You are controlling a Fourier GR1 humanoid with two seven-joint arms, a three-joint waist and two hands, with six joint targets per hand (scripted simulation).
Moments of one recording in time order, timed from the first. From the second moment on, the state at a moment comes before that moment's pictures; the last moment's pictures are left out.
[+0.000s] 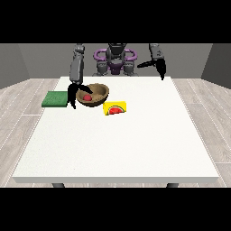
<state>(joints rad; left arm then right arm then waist) -0.42 0.11 -0.03 -1.35 -0.11 0.08 -0.20 -0.53 -0.19 -0.38 -0.58 -0.20 0.01 -0.51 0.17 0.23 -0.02</state>
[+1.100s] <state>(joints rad) -0.30 0.17 0.09 -1.13 -0.02 0.02 -0.26 -0.61 -0.29 -0.09 -0.65 0.15 -0.32 0.19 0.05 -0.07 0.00</state>
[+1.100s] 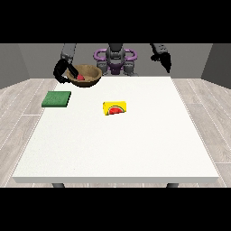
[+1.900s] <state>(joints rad) -0.32 0.34 0.25 -1.14 0.10 -0.14 -0.33 -0.53 -0.53 -0.25 -0.69 0.05 -0.13 0.09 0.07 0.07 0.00</state>
